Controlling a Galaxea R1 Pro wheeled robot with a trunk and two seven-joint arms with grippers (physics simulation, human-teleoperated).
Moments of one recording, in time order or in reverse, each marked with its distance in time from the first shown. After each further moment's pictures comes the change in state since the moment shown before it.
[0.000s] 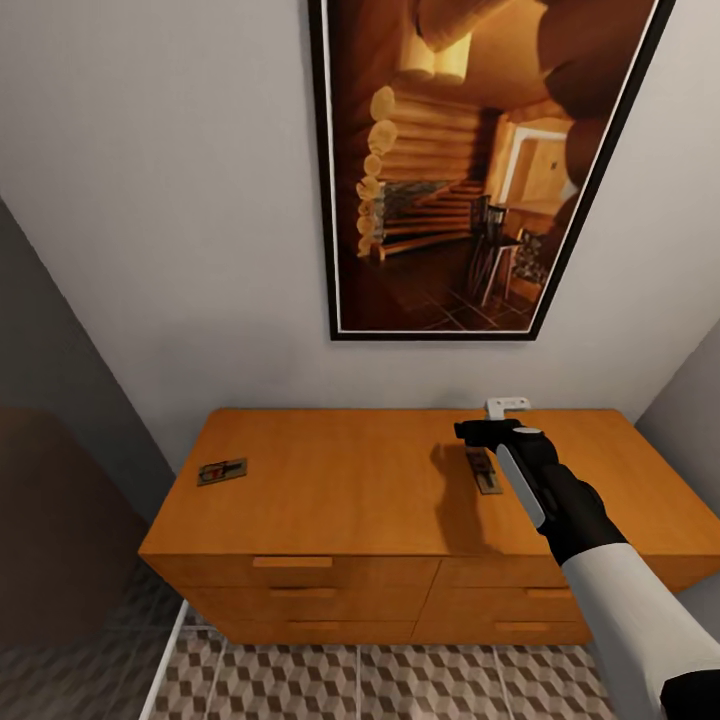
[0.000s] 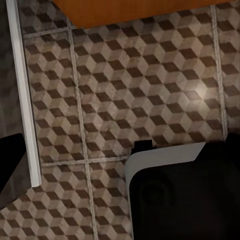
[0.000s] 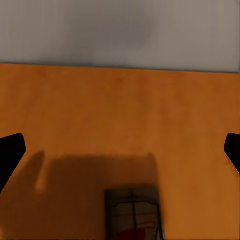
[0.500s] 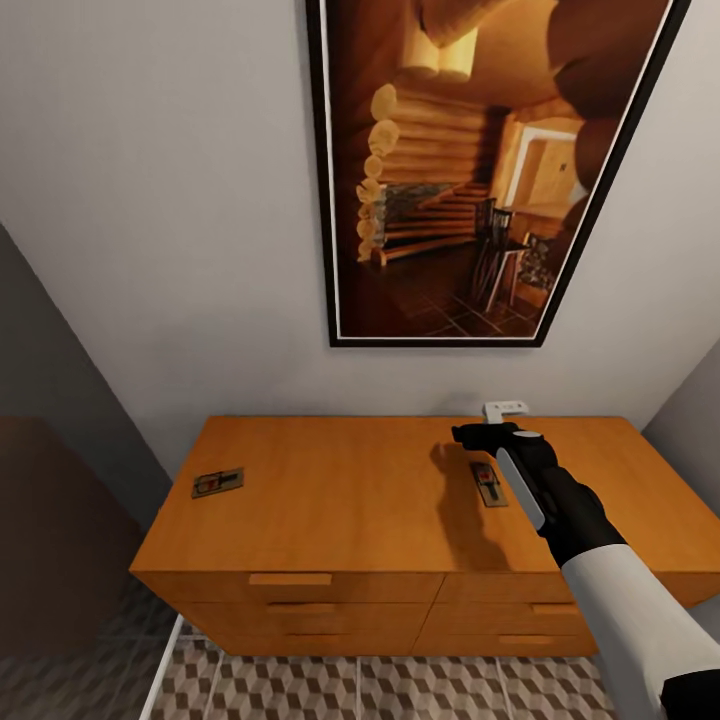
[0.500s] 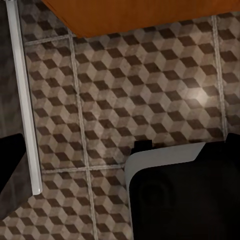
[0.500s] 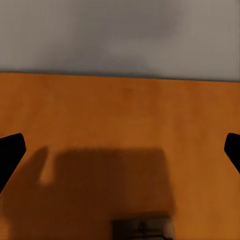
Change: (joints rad) left arm 0.000 0.000 0.000 0.000 0.000 0.000 -0.001; right arm 0.003 -0.001 0.000 0.028 0.001 -0.020 0.040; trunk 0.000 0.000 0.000
